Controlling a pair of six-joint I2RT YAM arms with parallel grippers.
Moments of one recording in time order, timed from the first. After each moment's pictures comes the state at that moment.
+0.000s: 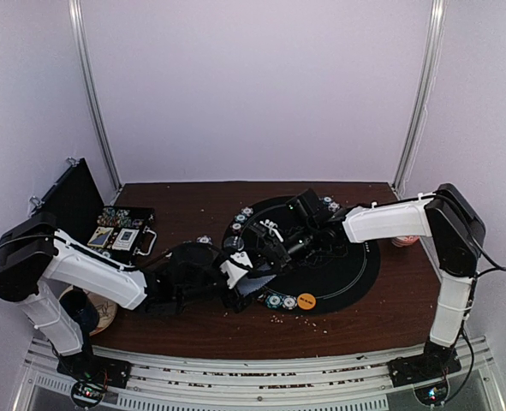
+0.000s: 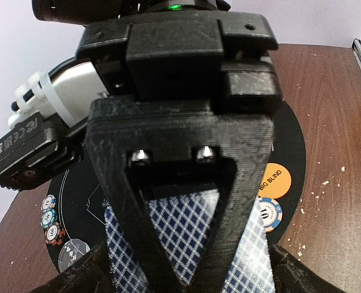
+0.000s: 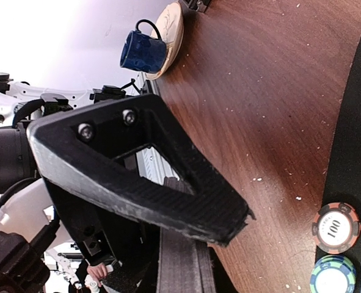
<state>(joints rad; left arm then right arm) -1.11 1.63 0.68 0.61 -0.12 0.28 0.75 1.91 1.24 -0.16 -1.02 0.48</state>
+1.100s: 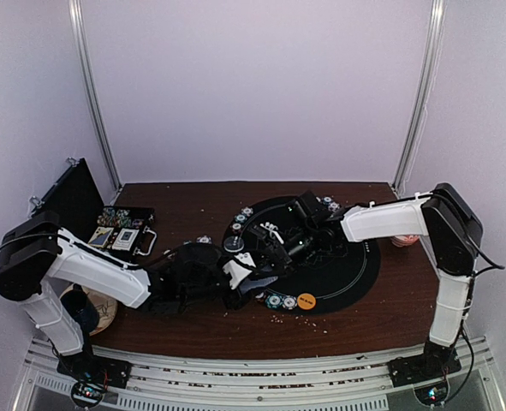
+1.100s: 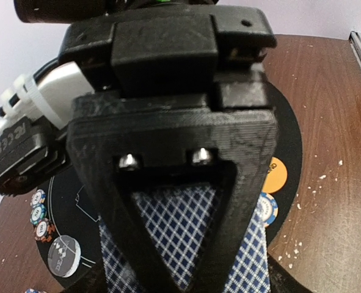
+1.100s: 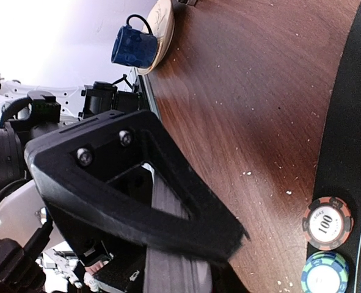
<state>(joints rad) -1.11 1.65 0.71 0.56 -0.10 0.27 0.75 1.93 1.26 -0.21 -1.02 0.44</state>
